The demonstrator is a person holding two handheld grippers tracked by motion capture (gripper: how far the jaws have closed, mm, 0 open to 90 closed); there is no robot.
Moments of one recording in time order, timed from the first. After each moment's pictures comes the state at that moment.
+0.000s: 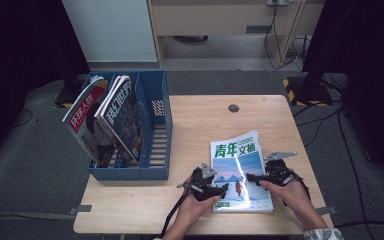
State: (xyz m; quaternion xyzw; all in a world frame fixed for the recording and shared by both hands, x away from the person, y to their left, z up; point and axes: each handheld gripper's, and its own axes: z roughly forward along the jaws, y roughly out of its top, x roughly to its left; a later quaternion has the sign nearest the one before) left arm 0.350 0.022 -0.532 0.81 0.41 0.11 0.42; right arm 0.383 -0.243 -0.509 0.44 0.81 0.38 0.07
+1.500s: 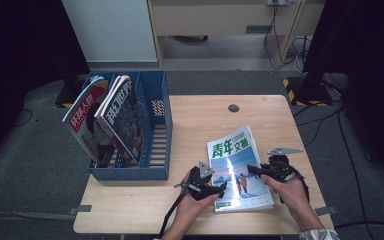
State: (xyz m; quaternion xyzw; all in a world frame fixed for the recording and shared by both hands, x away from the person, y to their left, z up) left arm 0.350 0.030 -0.524 0.80 0.41 0.12 0.42; right arm 0.382 -0.241 -0.486 0.46 0.78 0.42 0.06
